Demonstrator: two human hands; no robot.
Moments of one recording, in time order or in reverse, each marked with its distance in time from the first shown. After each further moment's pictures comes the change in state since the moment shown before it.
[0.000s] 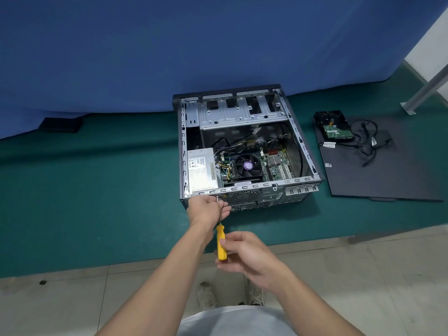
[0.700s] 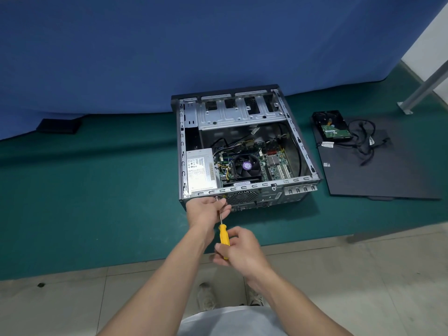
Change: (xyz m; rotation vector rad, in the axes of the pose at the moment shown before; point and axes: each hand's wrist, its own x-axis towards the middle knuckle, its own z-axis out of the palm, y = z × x) left_hand -0.002 -0.003 -0.003 -0.167 -0.039 -0.037; right_hand 0.000 0.004 0.016 -0.181 0.191 -0.115
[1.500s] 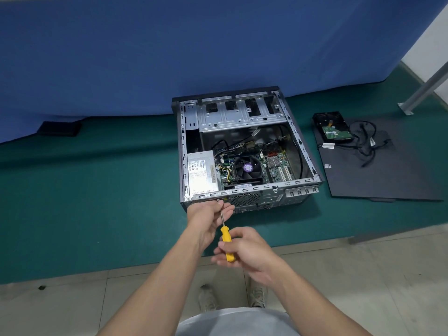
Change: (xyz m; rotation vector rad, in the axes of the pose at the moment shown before) left_hand 0.005 0.003 -0.007 -0.160 -0.110 -0.104; right_hand 0.003 -0.013 -0.011 0.158 -0.175 0.103
